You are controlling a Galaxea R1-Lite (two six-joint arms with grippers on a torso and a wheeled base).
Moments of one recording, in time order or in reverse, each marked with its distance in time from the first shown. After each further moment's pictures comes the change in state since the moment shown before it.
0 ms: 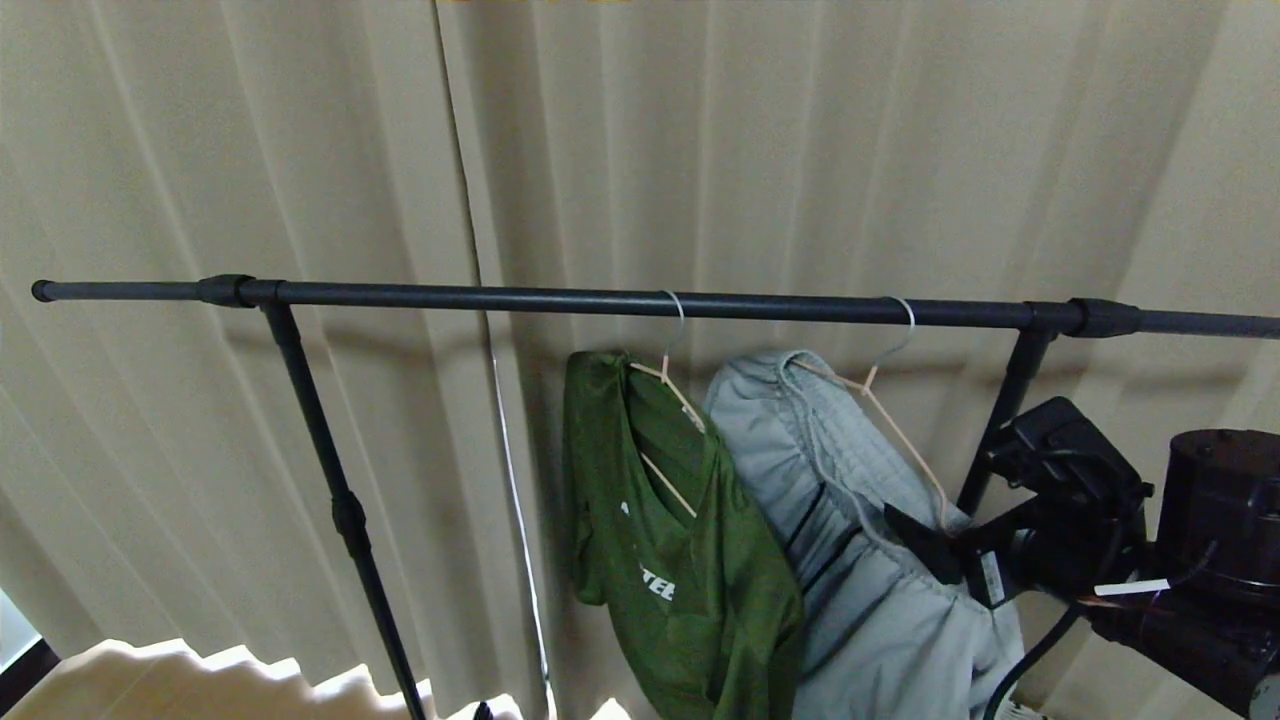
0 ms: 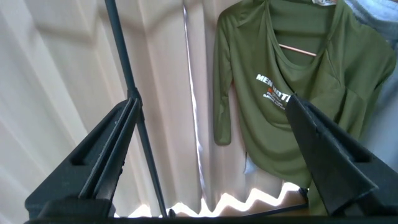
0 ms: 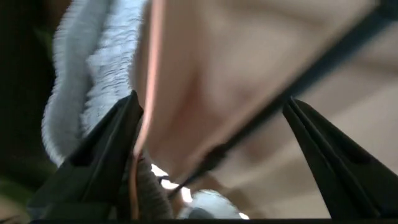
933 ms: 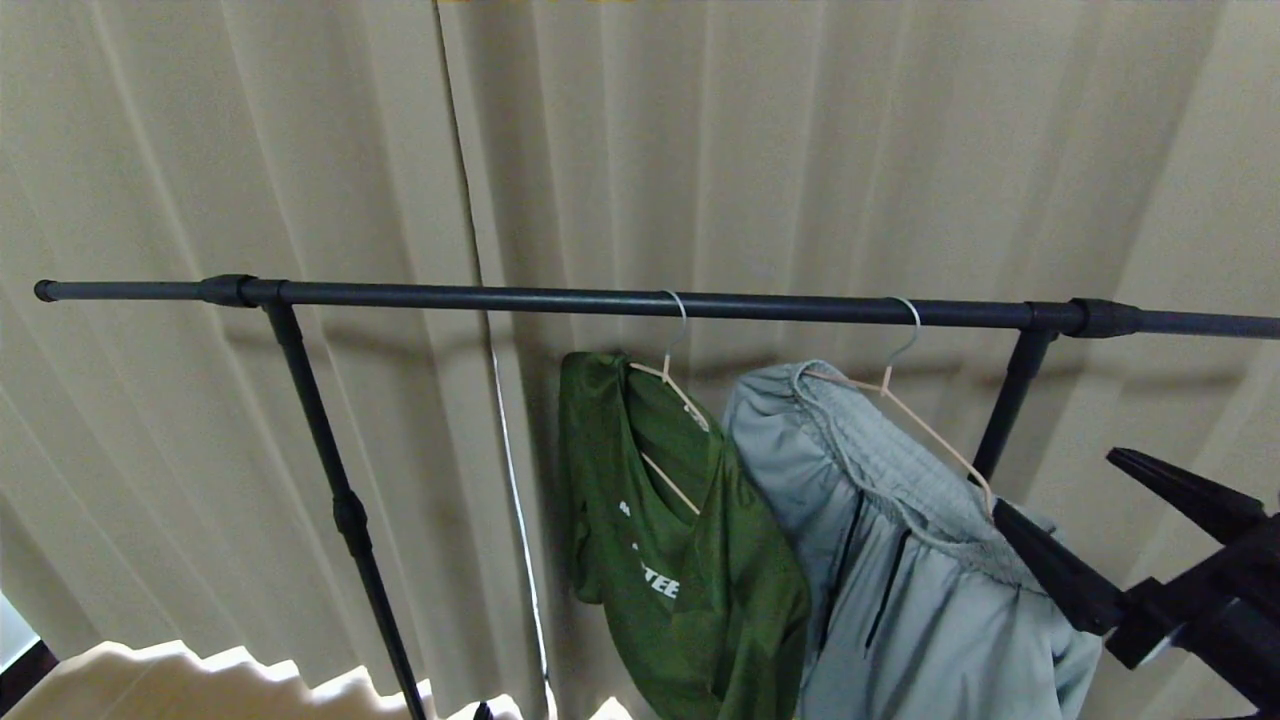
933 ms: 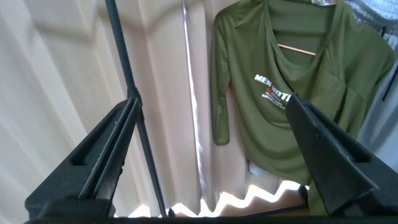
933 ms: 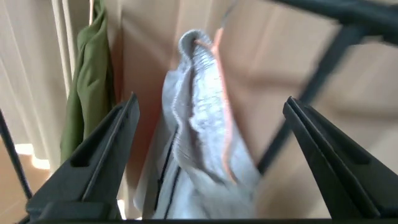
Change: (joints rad) left arm 0.000 0.000 0.000 0.000 -0.006 -0.004; right arm -0.034 -0.268 0.340 -0.435 0.091 0.030
